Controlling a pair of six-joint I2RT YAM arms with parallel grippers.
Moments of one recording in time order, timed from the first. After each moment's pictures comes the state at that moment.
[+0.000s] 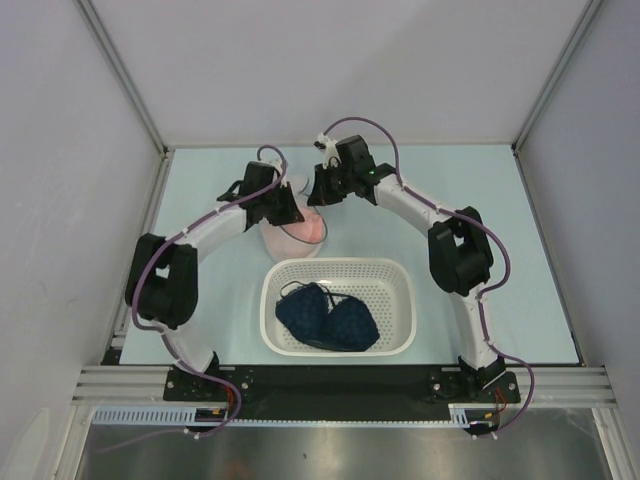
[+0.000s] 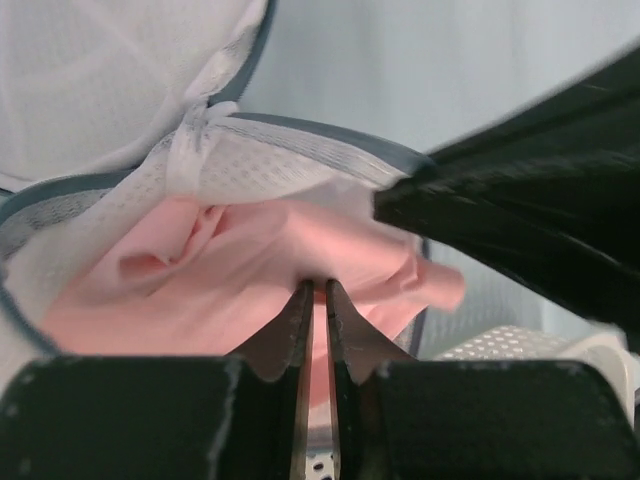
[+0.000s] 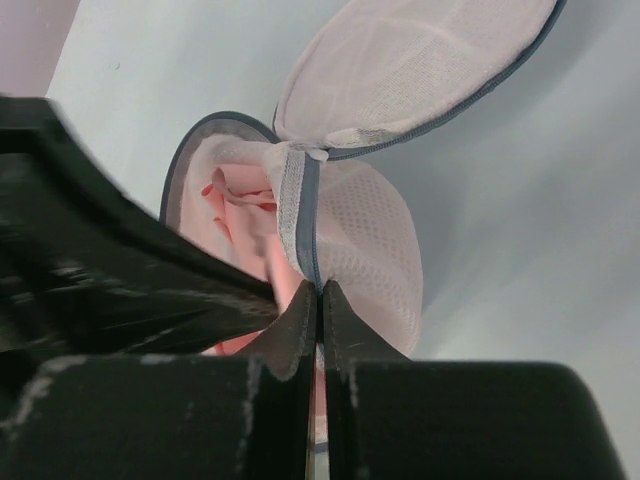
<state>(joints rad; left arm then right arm) -0.35 1.72 1.22 -0.27 0.26 -0.45 0.57 2.17 1.86 -0.34 -0.45 0.27</state>
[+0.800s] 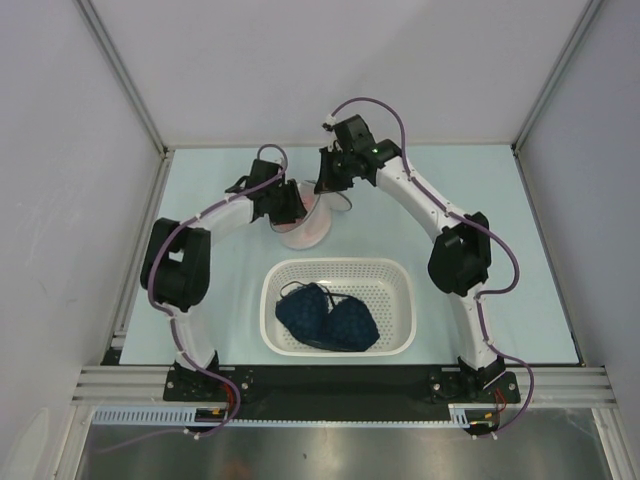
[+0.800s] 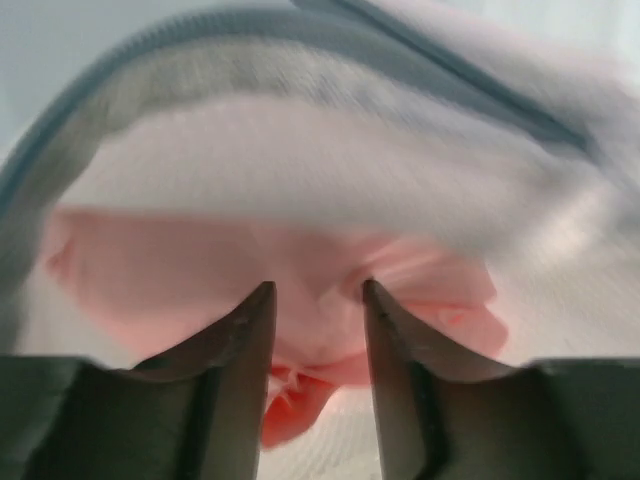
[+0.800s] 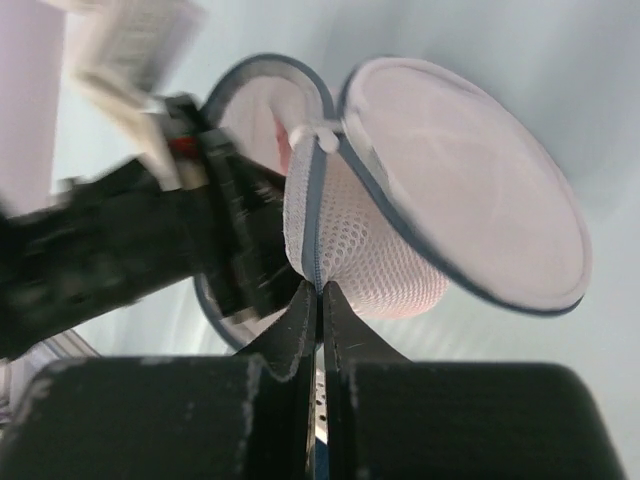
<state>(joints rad) -0.33 1.92 1.33 -0.27 0.24 -0.54 0.58 2.18 2.18 -0.75 -0.27 0.44</state>
